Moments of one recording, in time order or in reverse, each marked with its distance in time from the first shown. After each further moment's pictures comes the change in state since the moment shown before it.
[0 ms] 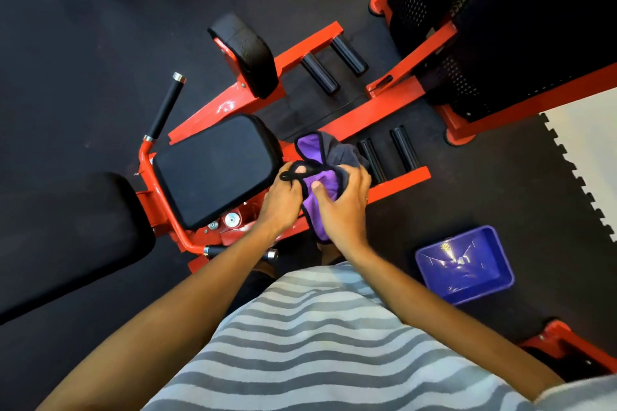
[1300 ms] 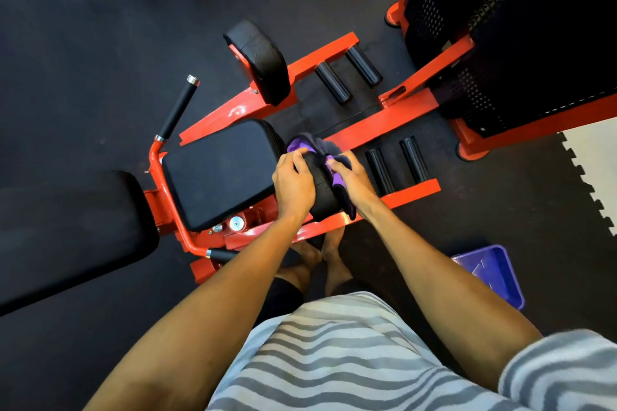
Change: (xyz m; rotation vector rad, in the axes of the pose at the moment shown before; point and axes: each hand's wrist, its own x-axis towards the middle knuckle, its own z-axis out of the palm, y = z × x) left_hand 0.038 0.029 0.025 -0.243 0.398 -0.038; right_hand 0.112 0.039 0.010 0.305 -0.402 0.235
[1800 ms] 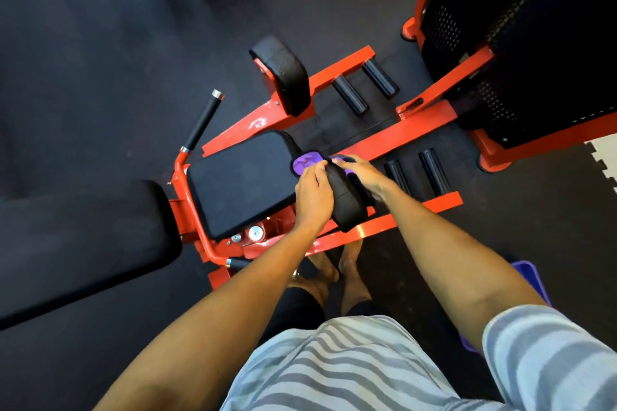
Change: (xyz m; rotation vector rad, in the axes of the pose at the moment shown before) left_hand 0.002 -0.014 -0.008 0.024 -0.133 0.027; right_hand 0.057 0.005 0.008 -0.046 -0.184 0.185
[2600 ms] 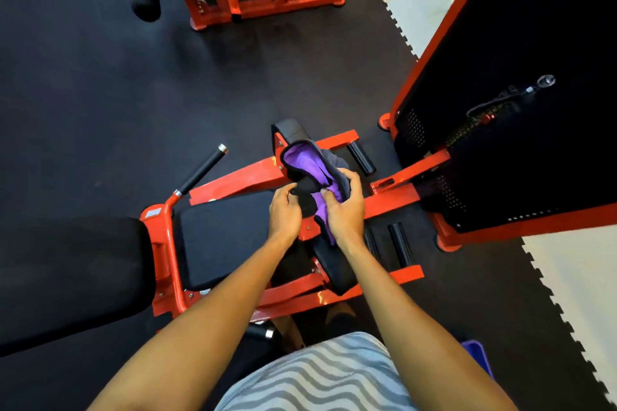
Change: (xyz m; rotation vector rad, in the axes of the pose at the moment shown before) left_hand 0.058 0.033 -0.069 -0.291 0.070 -0.008; right_hand -0.084 -0.110 0.082 -0.060 0.526 -0.686
